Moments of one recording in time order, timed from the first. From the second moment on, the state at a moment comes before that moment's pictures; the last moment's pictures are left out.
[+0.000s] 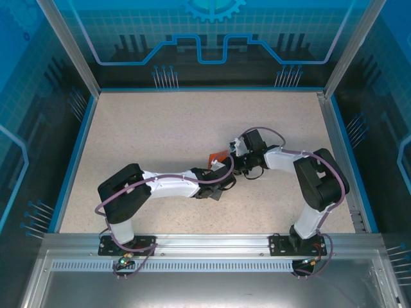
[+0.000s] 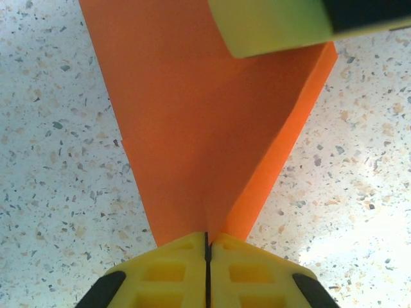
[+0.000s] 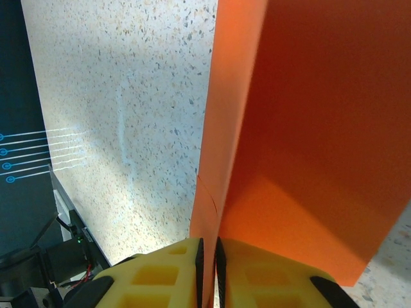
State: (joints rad) left arm -1.01 1.80 1.06 -0.50 -0.35 -0.59; right arm 0.43 1.75 0.89 -0.19 -0.70 0.60
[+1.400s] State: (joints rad) left arm -1.01 1.80 1.04 -0.50 -0.41 -0.57; right arm 0.43 1.76 0.92 -0.20 -0.70 0.59
